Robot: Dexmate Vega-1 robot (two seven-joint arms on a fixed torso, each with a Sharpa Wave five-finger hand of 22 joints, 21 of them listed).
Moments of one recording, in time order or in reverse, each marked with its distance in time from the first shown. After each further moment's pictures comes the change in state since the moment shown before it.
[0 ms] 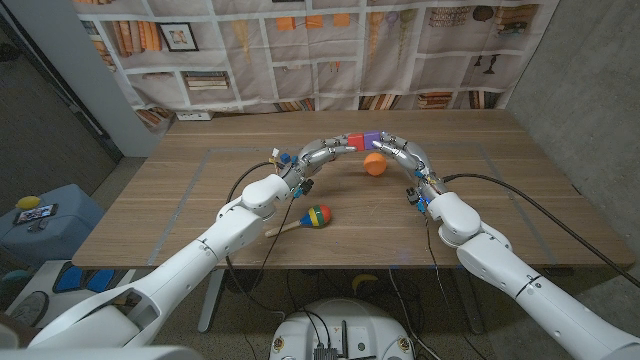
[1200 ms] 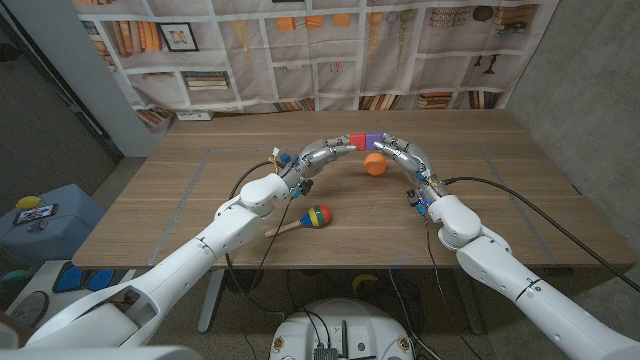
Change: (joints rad) left arm -0.007 0.009 0.002 0.006 -0.025 -0.006 -0.053; left_hand -0.023 0.002 -0.032 0.002 0.000 -0.133 0.016 -0.004 -0.005 -0.071 0.039 0.000 0.005 -0.062 0.009 -0.004 0.000 -0.033 0.009 -0.006 -0.003; right arm -0.012 0.009 0.006 0.007 0.014 0.015 -0.007; right_hand 0.000 0.000 -0.001 -0.007 0.002 0.000 0.000 0.008 -0.004 0.000 0.000 0.000 0.000 0.000 0.000 0.000 0.002 0.007 0.007 0.000 0.000
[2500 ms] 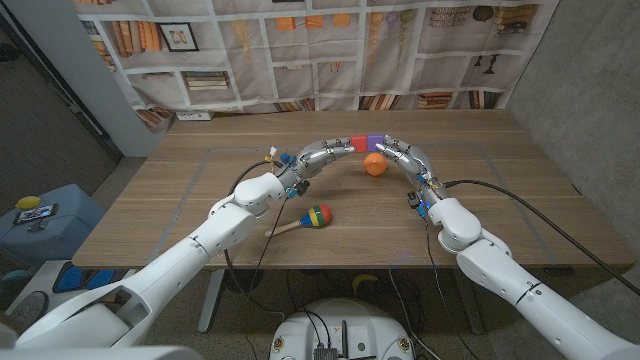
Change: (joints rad) left arm 0.004 0.041 -0.009 -0.033 -0.029 0.019 -0.051; left_hand -0.044 -0.059 -0.025 0.008 -0.021 -0.300 0.093 -0.007 -0.009 -0.147 0.137 -0.001 0.000 -0.158 0.100 0.000 0.000 -0.084 0.036 0.000 0.000; right arm -0.018 0.004 0.004 -0.004 -0.002 0.006 -0.017; right_hand 0.000 0.000 0.000 0.000 0.000 0.000 0.000 0.000 -0.004 0.000 0.000 0.001 0.000 0.000 0.000 0.000 0.003 0.000 0.000 0.000 0.000
